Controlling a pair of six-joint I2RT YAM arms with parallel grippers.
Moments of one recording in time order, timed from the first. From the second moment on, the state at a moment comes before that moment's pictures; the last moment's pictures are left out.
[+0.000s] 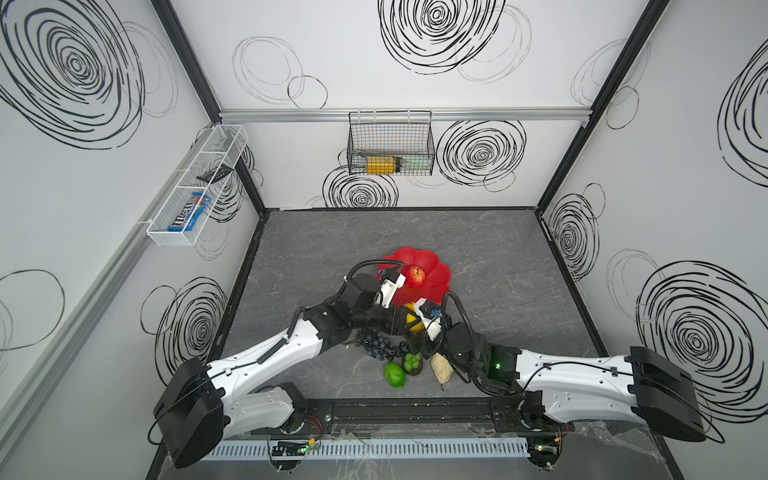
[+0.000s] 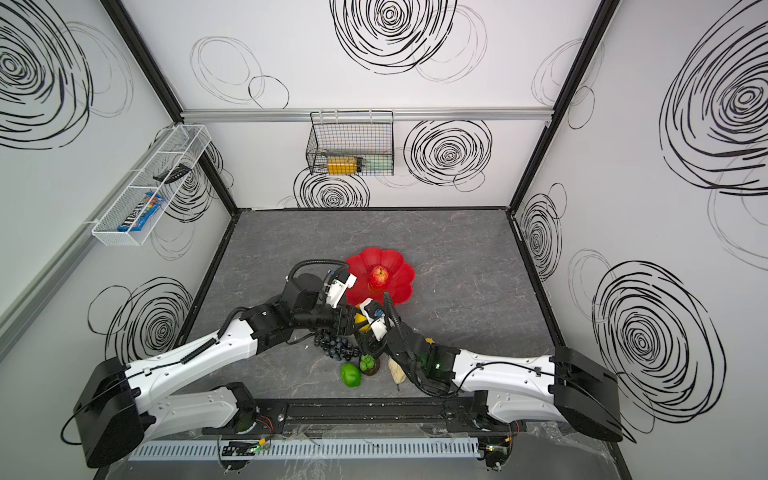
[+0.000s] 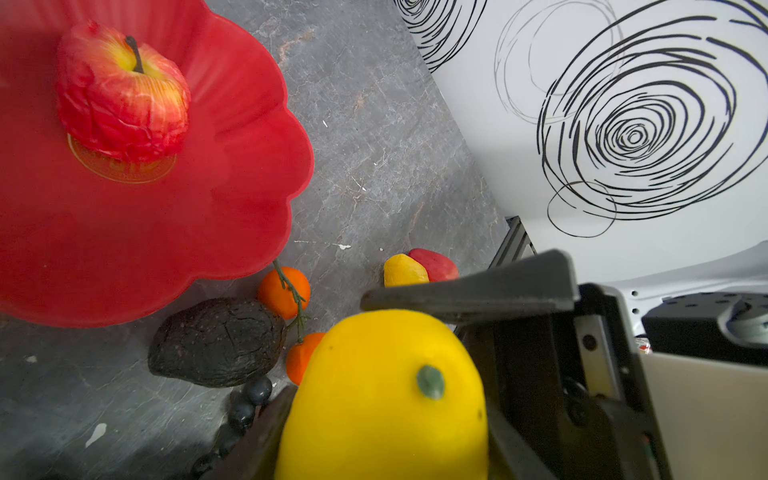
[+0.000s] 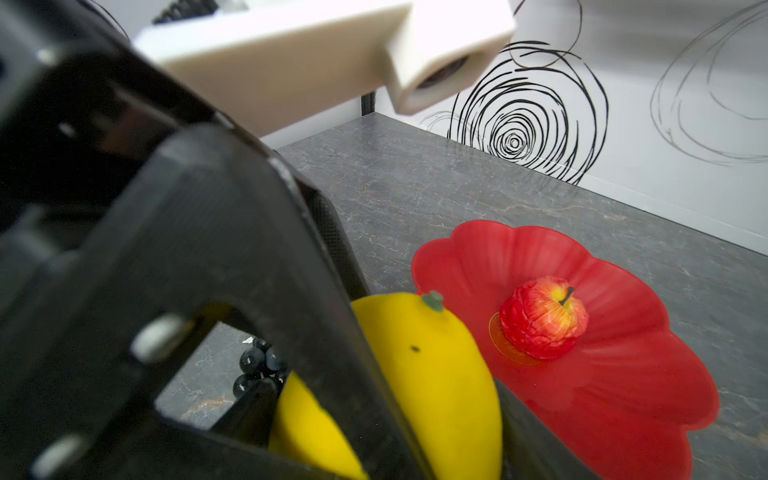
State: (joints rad) left arm -0.75 1.17 0.75 -0.18 0.42 -0.55; right arm 1.22 1.13 0.46 0.39 0.44 0.15
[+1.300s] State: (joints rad) left arm -0.52 1.80 1.10 -0.09 0.09 -0.65; right arm 0.98 0.66 0.19 0.25 0.55 0.27
